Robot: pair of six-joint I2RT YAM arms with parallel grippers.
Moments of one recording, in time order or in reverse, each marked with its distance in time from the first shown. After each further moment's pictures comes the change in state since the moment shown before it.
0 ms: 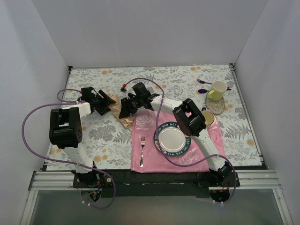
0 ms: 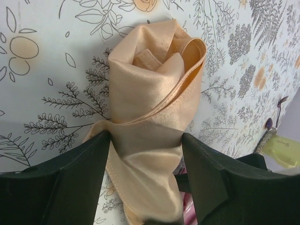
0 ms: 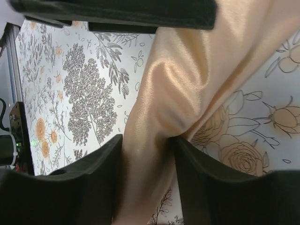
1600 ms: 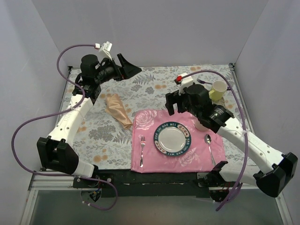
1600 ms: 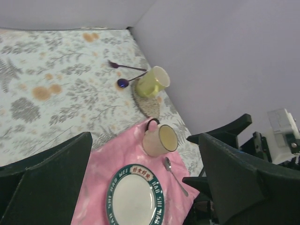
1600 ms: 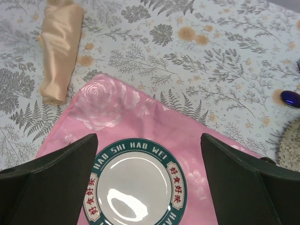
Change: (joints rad) left arm -0.270 -0.380 0.372 -0.076 0.275 0.145; right arm -0.047 -1.265 -0.710 -0.390 0.854 -0.211
